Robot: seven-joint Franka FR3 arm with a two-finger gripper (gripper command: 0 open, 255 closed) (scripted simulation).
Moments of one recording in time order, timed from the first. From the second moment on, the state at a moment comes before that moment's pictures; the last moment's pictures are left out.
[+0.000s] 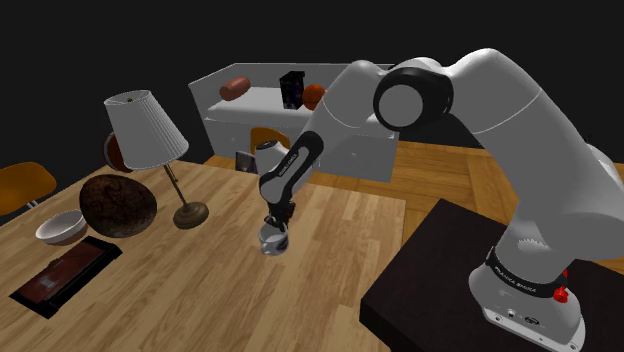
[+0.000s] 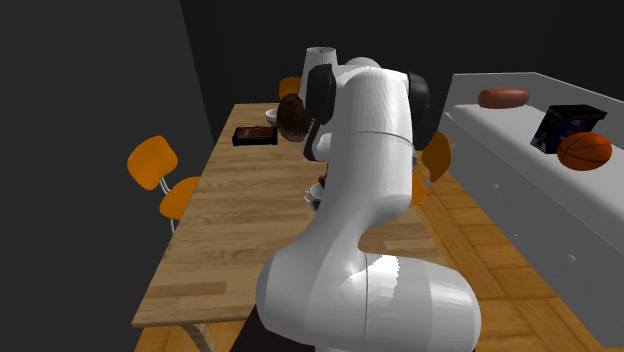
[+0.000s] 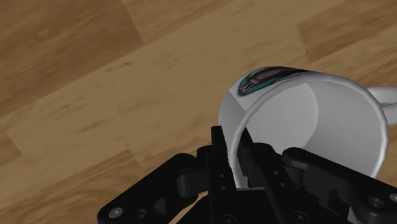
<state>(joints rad) 0.20 0.85 0.09 -1.66 -0.01 2.47 0.25</state>
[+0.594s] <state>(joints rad) 0.20 0.76 0.10 -1.69 -0.01 2.41 0.25</state>
